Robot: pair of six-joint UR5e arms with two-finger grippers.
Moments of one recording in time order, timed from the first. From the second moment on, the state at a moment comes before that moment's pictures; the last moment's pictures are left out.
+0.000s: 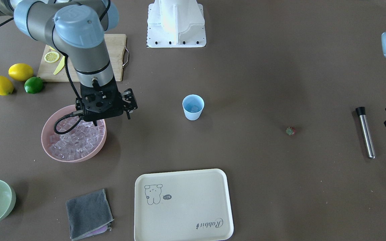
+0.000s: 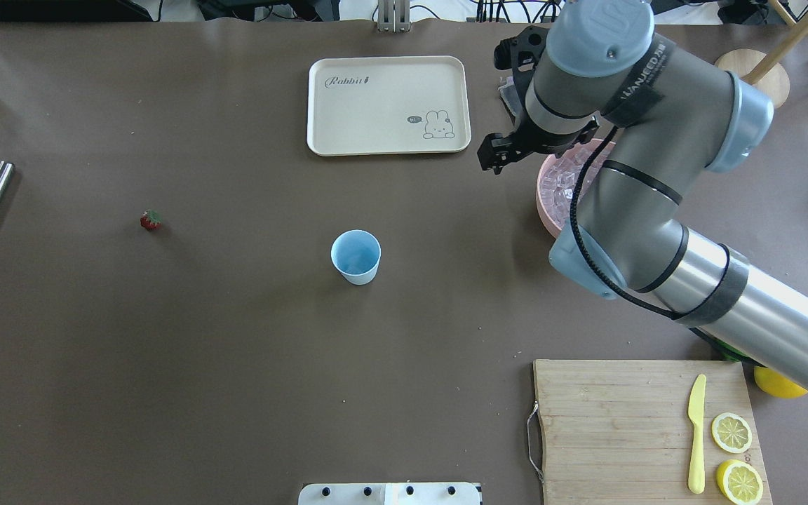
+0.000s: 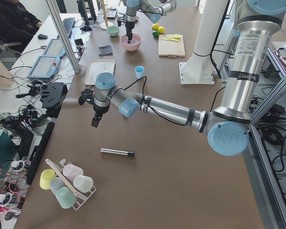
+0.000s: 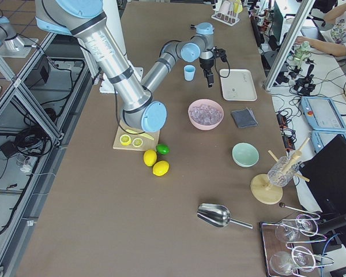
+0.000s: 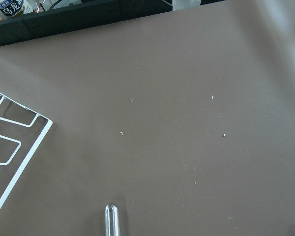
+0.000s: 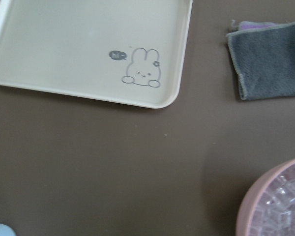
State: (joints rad) left arm -1.34 -1.75 -1.64 -1.96 -2.22 -0.36; right arm 0.79 -0.96 1.76 -1.69 1.91 0.70
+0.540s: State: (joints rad) left arm -1.32 -1.75 -1.63 -1.99 -2.22 -0.36; right arm 0.82 -1.06 1.71 -1.64 1.88 0.48
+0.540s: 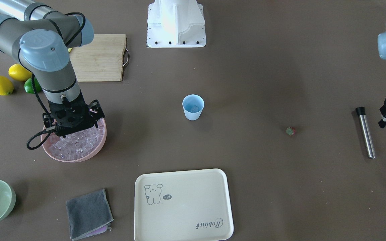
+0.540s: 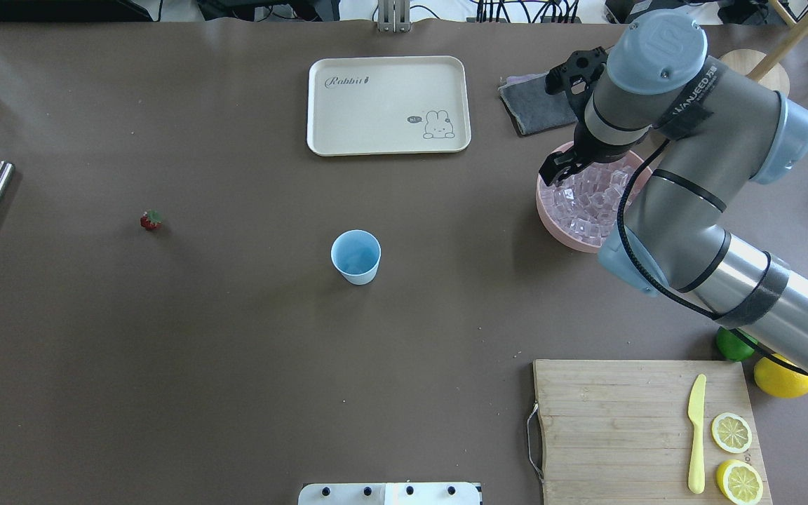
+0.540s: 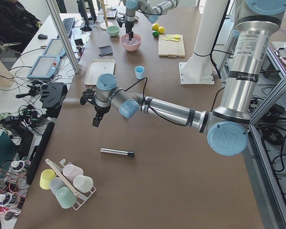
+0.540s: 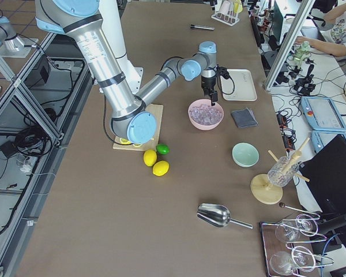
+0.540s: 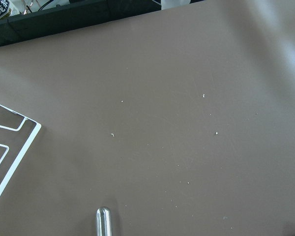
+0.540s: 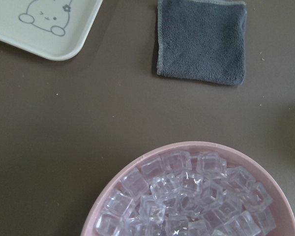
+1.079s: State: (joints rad) left arm -1.31 -1.74 -1.63 -2.00 -2.22 -0.36; right arm 0.84 -1.14 1.70 -1.58 1.82 0.27
